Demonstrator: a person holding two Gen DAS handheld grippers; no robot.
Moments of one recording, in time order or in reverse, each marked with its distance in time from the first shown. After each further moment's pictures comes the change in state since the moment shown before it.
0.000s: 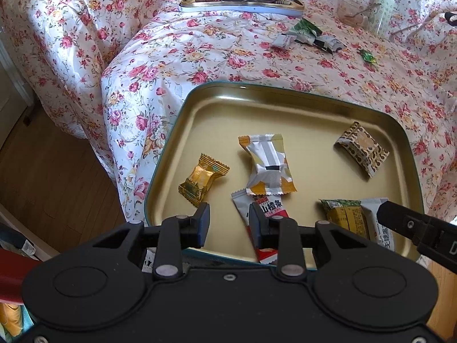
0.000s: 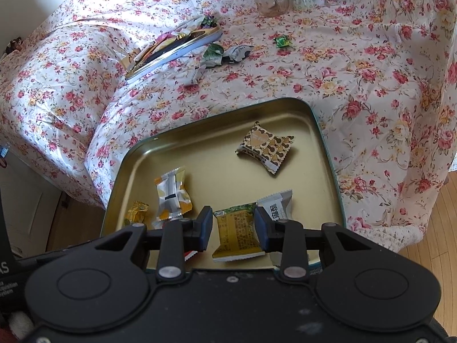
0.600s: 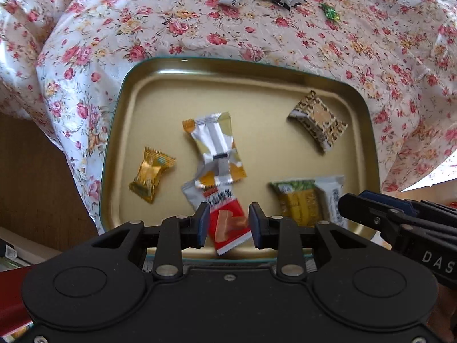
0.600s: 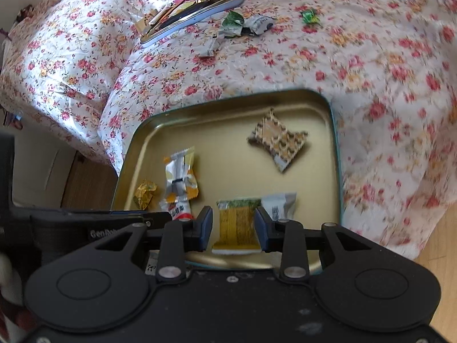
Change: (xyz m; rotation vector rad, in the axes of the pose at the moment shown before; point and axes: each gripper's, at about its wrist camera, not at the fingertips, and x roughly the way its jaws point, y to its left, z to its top) left arm 0.018 -0.012 0.055 0.082 0.313 -0.190; right arm 0.013 -0.003 0.051 -0.092 0.210 0.077
